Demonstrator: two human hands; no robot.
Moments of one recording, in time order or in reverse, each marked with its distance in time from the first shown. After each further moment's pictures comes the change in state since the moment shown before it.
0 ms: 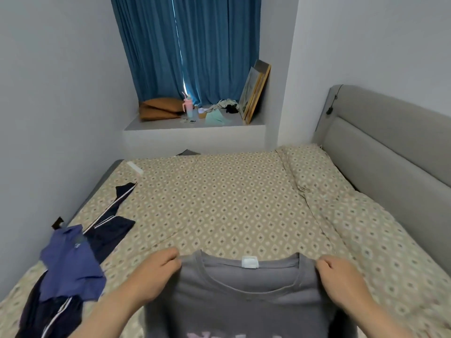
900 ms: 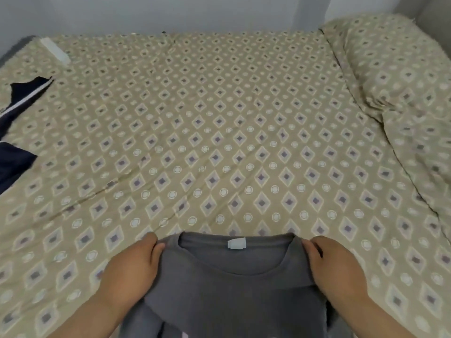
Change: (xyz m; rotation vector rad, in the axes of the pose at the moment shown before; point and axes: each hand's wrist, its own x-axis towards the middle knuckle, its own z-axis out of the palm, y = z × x) left_hand 0.323 -0.297 0.304 0.319 0.065 -0.353; right_hand 0.338 0.136 0.392 -0.136 -0.137 0.041
